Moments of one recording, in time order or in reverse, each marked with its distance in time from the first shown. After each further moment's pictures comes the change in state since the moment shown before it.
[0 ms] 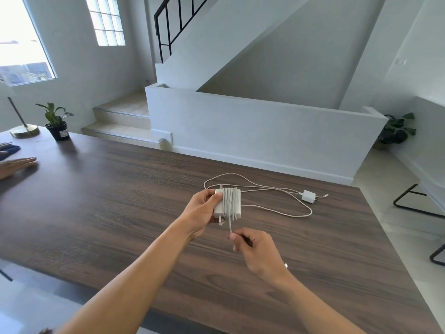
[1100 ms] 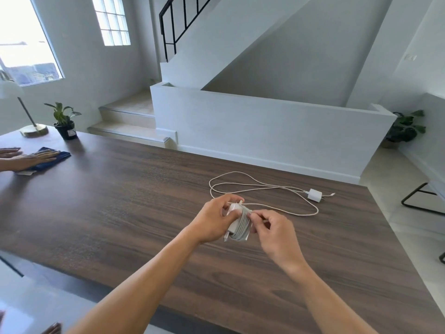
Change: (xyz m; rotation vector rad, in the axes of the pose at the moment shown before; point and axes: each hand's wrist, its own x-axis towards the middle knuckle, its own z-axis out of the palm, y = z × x) left_hand -0.010 -0.014 -0.005 0.701 -0.111 0.293; right_hand 0.011 -0.019 -0.021 -0.122 0.233 0.001
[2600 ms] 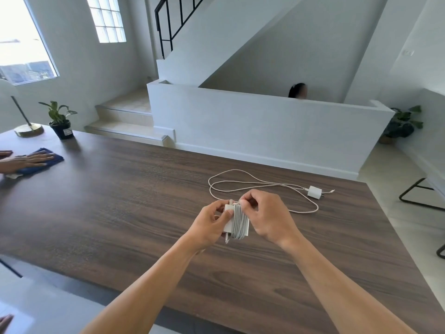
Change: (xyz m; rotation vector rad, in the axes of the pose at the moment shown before) left_hand -0.012 -0.013 0.010 -0.425 0.046 -0.152; right_hand 0.035 -0.021 -0.002 -0.214 -0.129 -0.126
